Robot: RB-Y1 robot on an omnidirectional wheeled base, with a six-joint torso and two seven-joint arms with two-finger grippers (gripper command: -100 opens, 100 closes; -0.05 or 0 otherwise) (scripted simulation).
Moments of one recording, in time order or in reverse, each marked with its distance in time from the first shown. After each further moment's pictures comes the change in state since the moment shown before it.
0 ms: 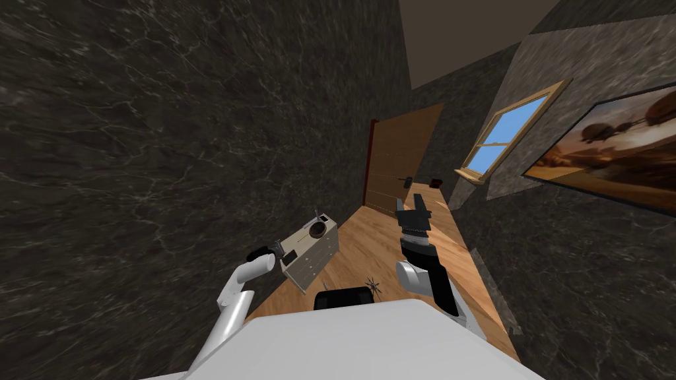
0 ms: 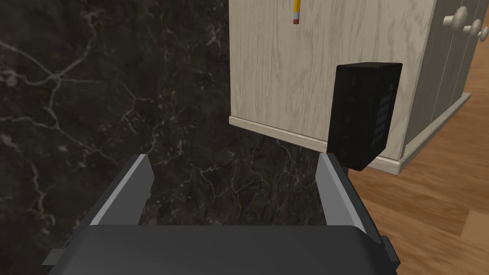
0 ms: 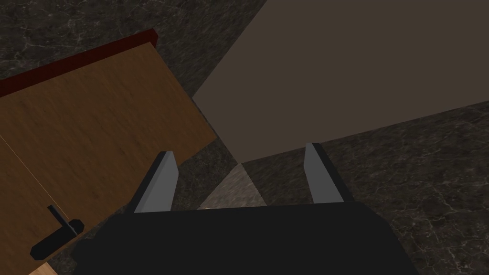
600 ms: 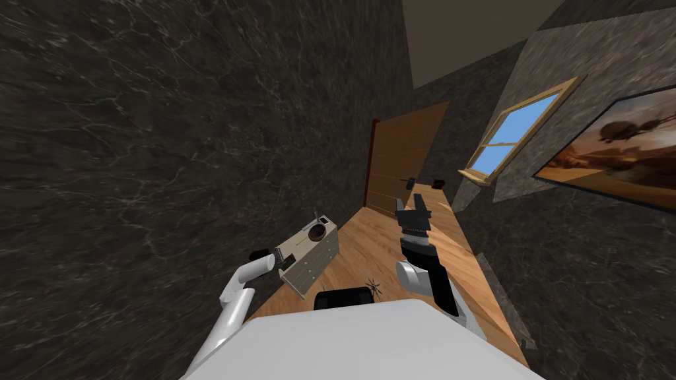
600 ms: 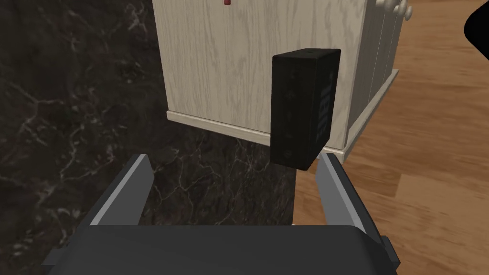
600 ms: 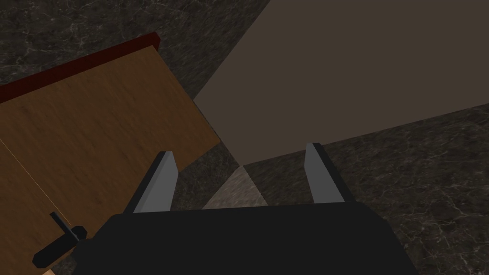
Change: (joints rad) left arm -0.038 0.026 0.006 0.125 0.030 0.143 -0.001; right arm 0.000 0.000 0.000 0.000 0.000 0.000 0.000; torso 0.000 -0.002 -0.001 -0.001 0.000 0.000
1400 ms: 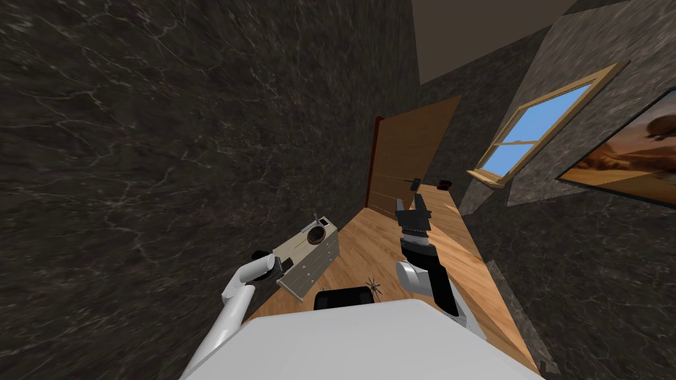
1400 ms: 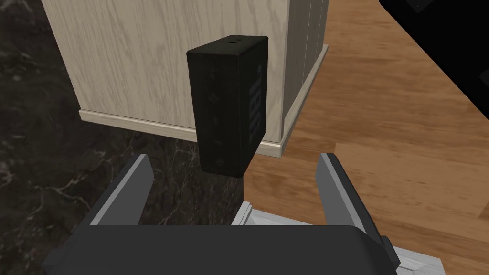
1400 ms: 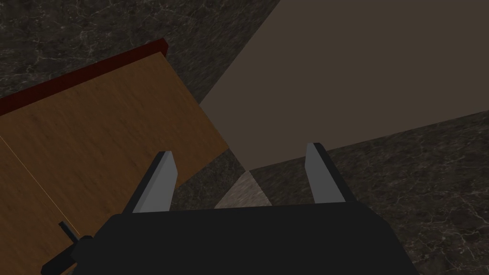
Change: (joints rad) left arm -0.048 0.032 0.003 0.133 0.025 0.168 -0.002; right arm 0.000 0.000 0.000 0.000 0.000 0.000 0.000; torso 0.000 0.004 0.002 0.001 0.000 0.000
